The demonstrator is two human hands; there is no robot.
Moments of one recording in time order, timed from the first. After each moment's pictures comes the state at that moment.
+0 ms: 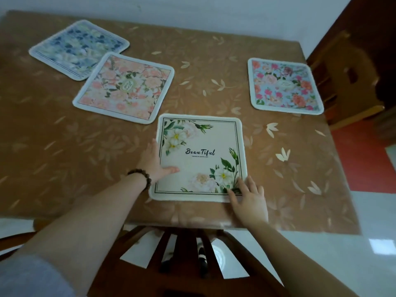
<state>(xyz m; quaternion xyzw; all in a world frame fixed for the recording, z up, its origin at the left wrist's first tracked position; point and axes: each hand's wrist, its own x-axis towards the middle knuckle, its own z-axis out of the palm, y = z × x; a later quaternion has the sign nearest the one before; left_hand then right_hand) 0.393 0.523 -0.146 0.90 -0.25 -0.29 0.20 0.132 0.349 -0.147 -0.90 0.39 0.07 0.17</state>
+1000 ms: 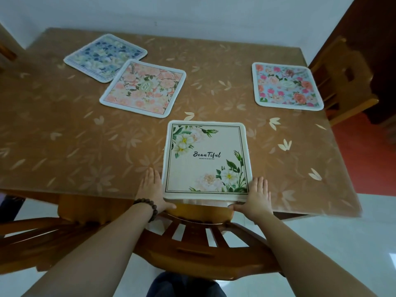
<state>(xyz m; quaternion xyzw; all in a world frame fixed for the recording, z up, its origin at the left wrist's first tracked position) 0.290 0.614 -0.140 0.93 -0.25 -0.27 -0.01 0.095 0.381 -0.140 -0.87 0.41 0.16 0.21</state>
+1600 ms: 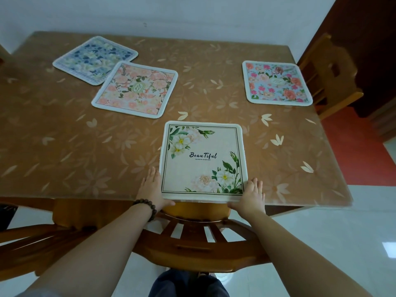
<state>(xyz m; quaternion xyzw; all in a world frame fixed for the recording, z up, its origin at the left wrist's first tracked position) 0.289 0.612 -0.149 0.93 -0.28 -0.25 0.05 0.091 0.398 -0.142 -0.83 0.48 0.11 0.26</state>
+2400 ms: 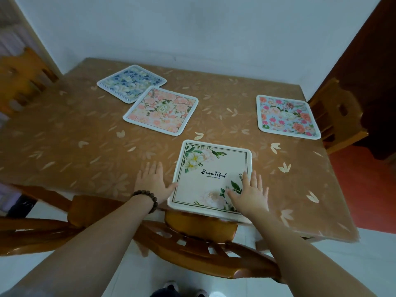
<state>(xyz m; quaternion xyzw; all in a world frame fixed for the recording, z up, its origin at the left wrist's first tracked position) 0.302 0.625 -0.067 0.96 -0.24 -0.13 0.03 0.130 0.394 -0.074 -0.92 0.35 0.09 0.17</state>
